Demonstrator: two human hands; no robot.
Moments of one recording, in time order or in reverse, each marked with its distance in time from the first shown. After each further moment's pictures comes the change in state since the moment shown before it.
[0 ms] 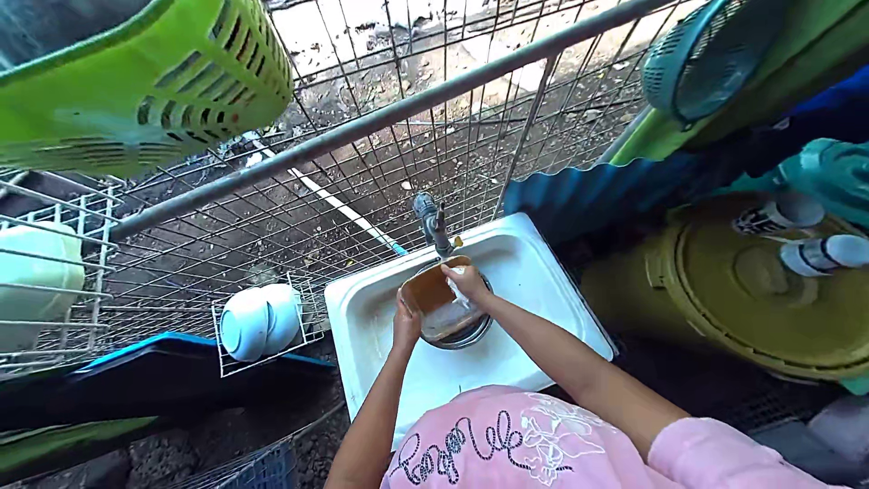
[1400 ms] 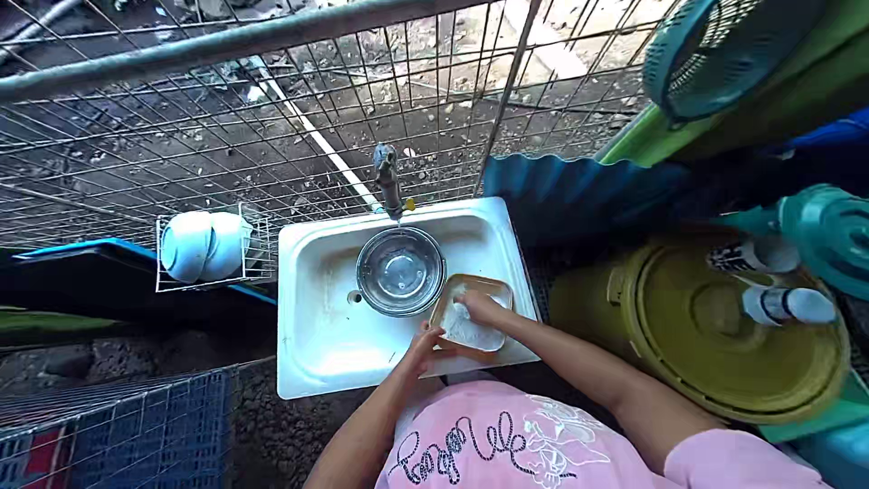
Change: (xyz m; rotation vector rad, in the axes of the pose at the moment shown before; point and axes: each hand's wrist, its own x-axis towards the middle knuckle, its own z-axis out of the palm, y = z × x) left_hand -0.116 0.028 0.169 -0.869 -0.245 -0.565; right_hand -0.054 0.123 -0.105 -0.857 -0.637 -0.226
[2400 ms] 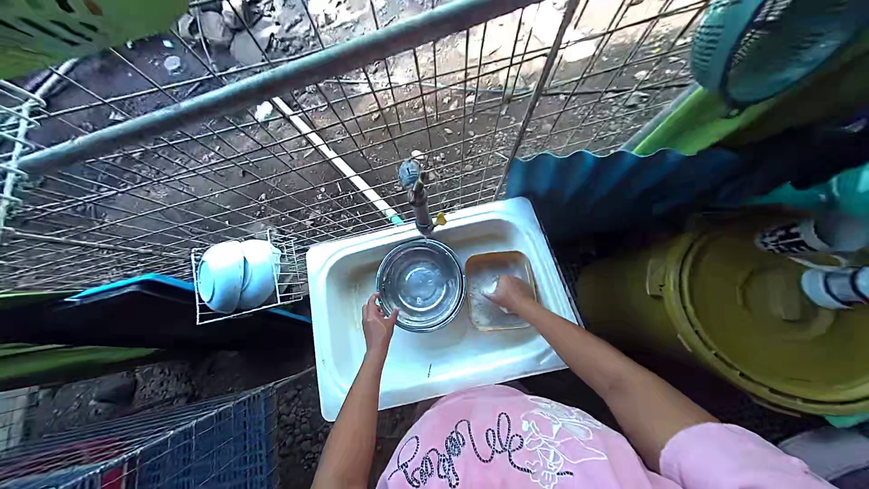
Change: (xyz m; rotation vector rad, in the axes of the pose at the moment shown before) left_hand 0.036 0.096 -0.158 0.915 0.599 0.546; right_hand 0.041 0.004 -0.013 0.140 0.210 0.476
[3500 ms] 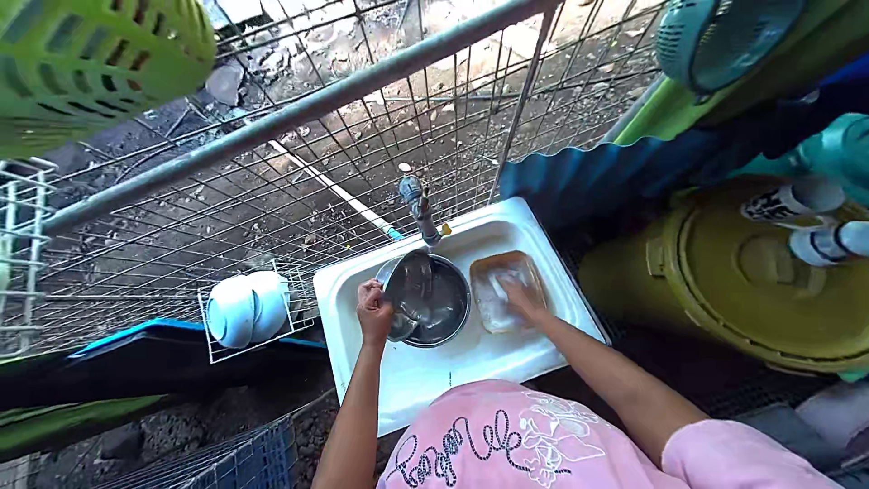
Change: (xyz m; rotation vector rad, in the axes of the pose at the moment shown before) left_hand 0.032 0.056 -0.054 -0.421 0.145 0.603; right_hand -0.006 0.011 0.030 0.185 0.184 -0.167
